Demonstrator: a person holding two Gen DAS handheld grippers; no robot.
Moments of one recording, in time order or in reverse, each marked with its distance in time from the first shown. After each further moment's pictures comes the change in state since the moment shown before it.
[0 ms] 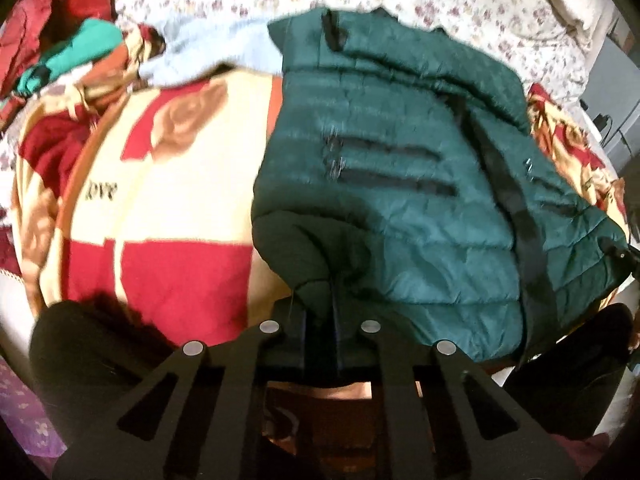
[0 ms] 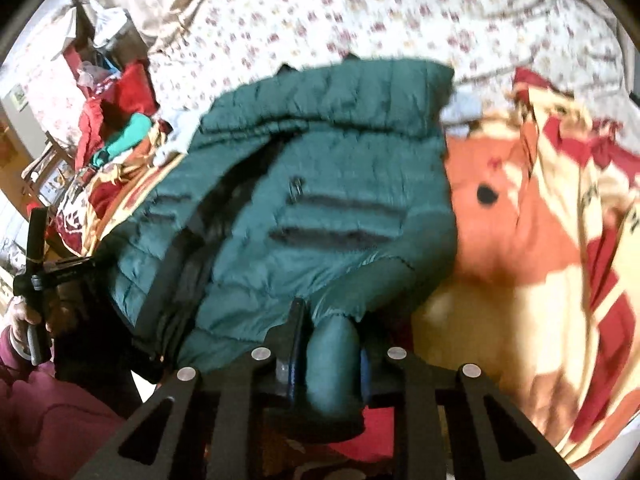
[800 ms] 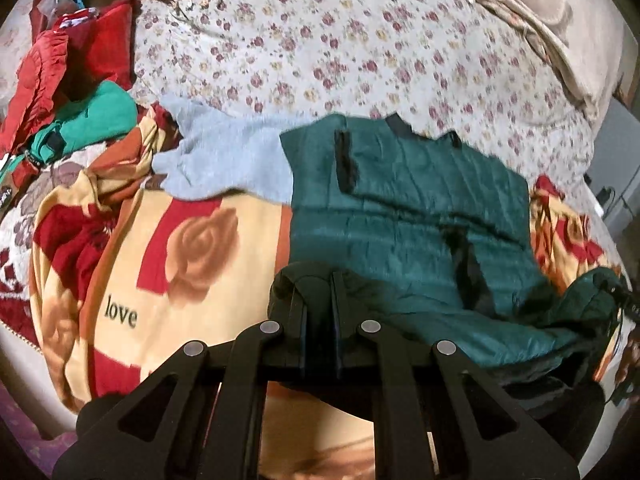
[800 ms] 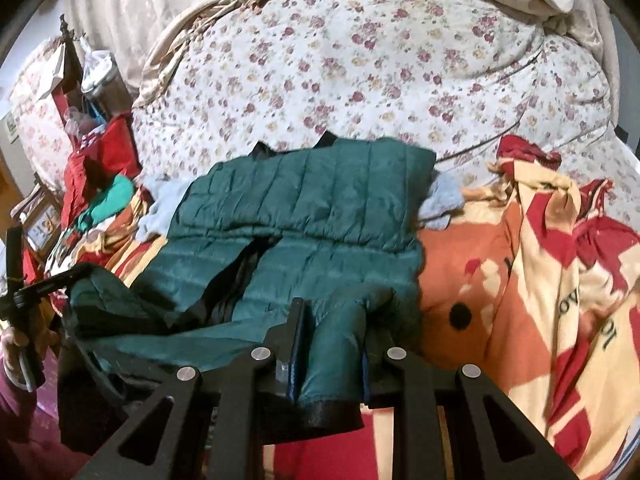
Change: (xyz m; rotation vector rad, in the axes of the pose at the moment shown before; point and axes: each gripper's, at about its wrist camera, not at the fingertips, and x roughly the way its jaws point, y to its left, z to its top) left arm -0.030 0.003 0.105 -0.091 -0.226 0.015; right arm -0.005 -0.027 0.097 0.058 -0.162 -0.063
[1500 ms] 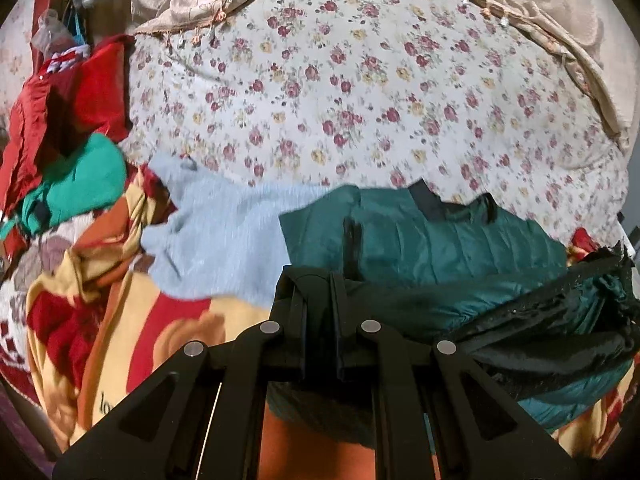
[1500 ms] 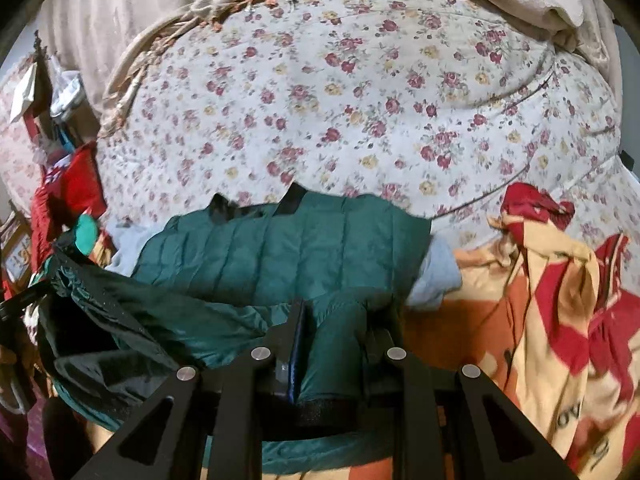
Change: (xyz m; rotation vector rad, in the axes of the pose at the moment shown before) left arm 0.067 -0.026 0.107 -0.001 -0.090 0.108; right arm 0.082 -0.025 0.108 0.032 -0.041 -0.083
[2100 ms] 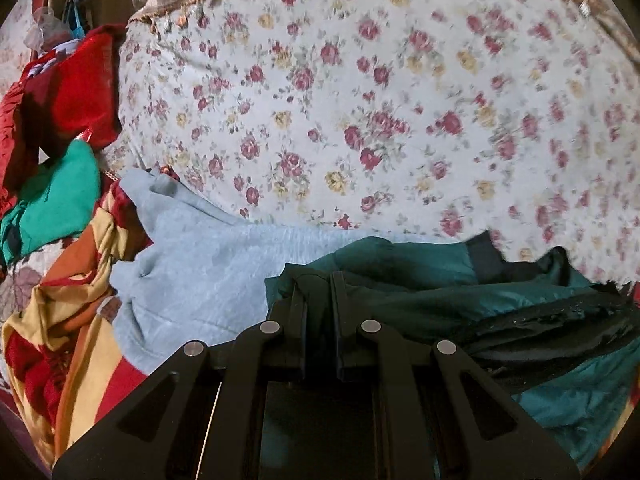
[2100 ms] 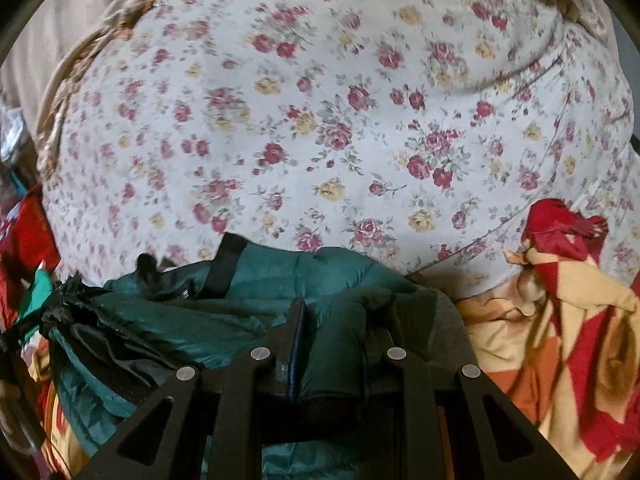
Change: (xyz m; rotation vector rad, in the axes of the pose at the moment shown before) left arm 0.132 -0.020 0.067 -0.052 0.048 0.149; right arm 0.120 -0.039 0.068 0.134 0.019 -0.069
